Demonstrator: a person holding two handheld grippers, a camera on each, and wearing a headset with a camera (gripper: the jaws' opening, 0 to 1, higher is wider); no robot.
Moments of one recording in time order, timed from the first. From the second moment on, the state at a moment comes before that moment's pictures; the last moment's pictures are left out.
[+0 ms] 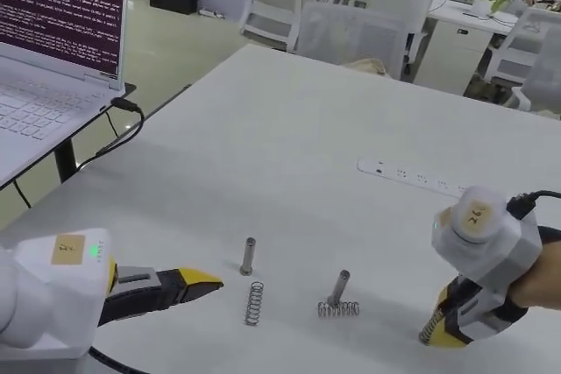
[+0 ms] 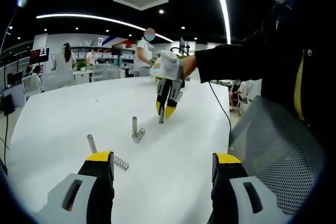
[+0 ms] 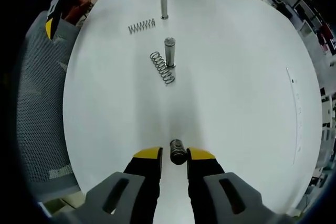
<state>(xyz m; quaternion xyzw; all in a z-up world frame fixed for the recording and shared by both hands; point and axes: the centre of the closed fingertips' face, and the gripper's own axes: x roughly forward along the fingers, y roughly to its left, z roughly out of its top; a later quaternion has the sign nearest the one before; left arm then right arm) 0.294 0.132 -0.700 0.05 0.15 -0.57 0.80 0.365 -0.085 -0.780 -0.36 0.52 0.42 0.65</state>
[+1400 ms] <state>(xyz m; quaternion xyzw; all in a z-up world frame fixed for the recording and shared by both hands) 0.294 0.136 -0.699 0.04 0.15 -0.58 0.80 0.383 -0.031 -0.764 -0.38 0.46 0.46 0.66</state>
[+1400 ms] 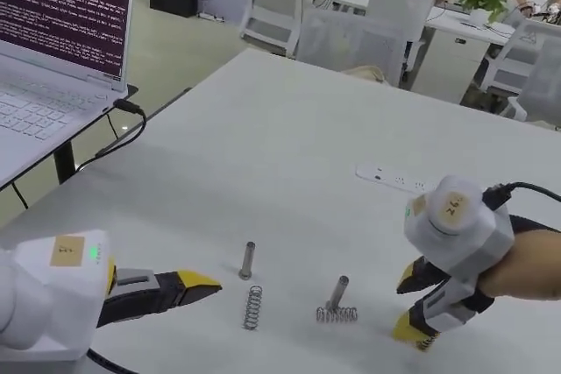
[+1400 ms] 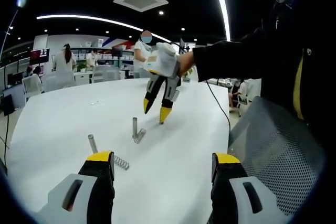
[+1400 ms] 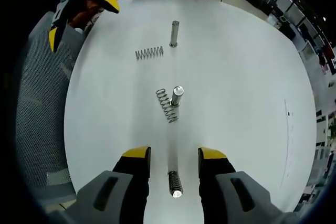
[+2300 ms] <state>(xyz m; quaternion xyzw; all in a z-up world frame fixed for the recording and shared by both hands) 0.294 0.147 -0.704 0.04 0.15 -0.57 0.81 0.387 0.010 -0.785 -0.38 0.46 0.49 0.64</state>
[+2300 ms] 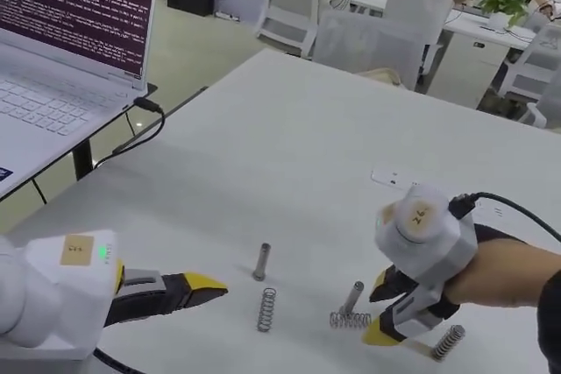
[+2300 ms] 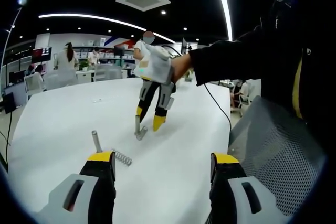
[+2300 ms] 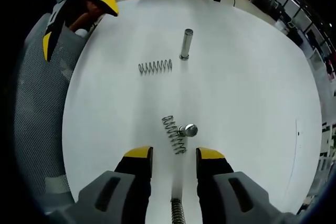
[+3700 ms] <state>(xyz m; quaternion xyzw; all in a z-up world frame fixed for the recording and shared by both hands) 0.293 0.144 -0.705 0.04 0.16 -0.57 0.81 0.369 0.016 -0.802 -0.40 0.44 0.50 0.63</state>
